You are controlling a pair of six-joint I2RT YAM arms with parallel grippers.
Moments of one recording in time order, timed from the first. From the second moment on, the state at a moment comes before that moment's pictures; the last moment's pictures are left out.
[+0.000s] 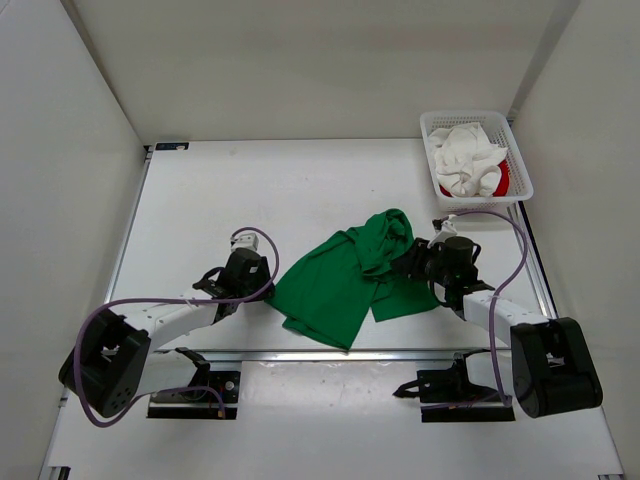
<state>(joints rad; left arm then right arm) -0.56 1.21 0.43 -0.05 -0.17 -0.59 0.15 1.19 0.33 0.35 -0.38 0.46</state>
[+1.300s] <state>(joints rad) -0.62 1.19 0.42 -0.09 -0.17 -0.65 0.23 0.96 0.33 0.14 -0.23 0.55</state>
